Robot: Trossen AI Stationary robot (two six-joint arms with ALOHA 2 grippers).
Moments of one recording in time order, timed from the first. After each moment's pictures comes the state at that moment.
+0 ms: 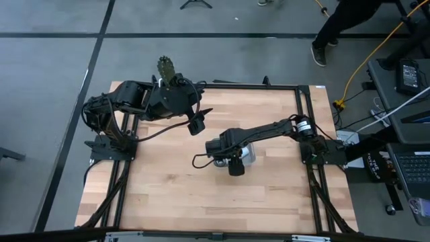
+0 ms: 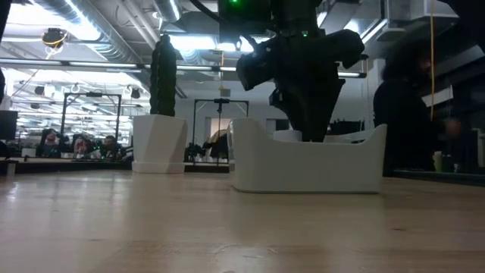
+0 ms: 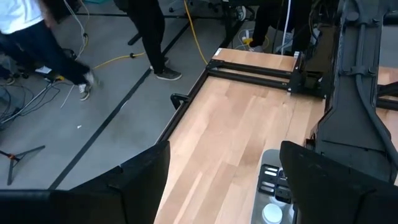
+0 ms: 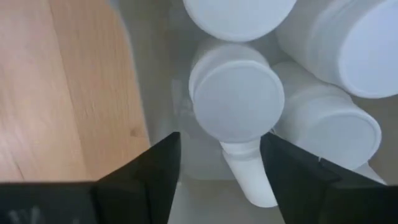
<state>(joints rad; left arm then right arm) -0.15 1.71 2.35 -1.29 -0.63 -0.24 0.12 2.14 1.77 -1.27 -0.03 0.02</state>
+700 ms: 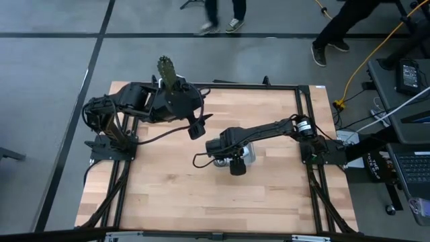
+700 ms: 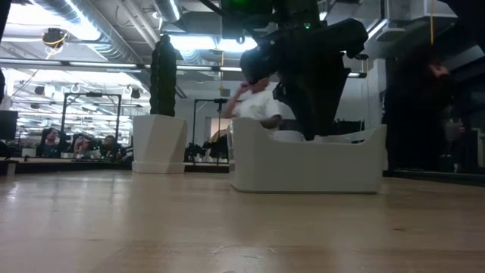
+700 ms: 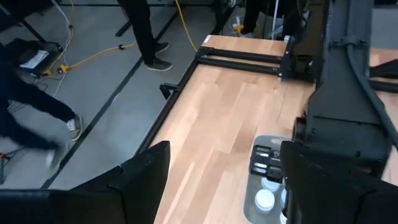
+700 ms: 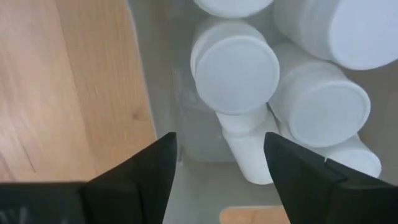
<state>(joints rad) -0.16 1.71 2.31 -1.30 -0.58 -0.24 0.12 2.14 1.81 -1.35 -0.03 0.02</state>
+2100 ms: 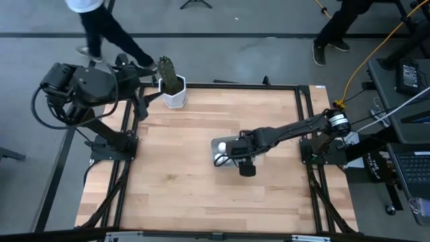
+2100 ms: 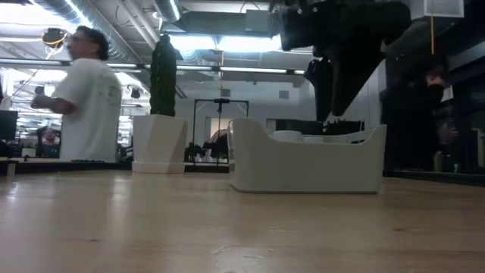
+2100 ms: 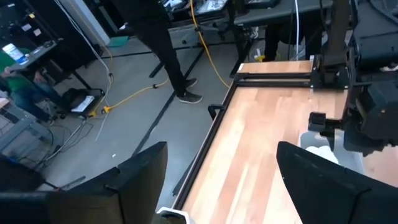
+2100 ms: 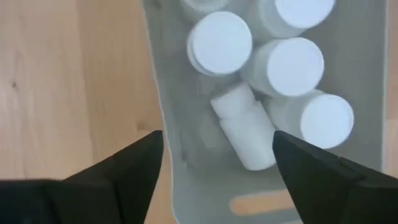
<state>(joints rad) -0.25 1.38 2.31 -1.49 -0.77 -0.08 0.18 1.76 1.35 -0.95 0.08 0.17</state>
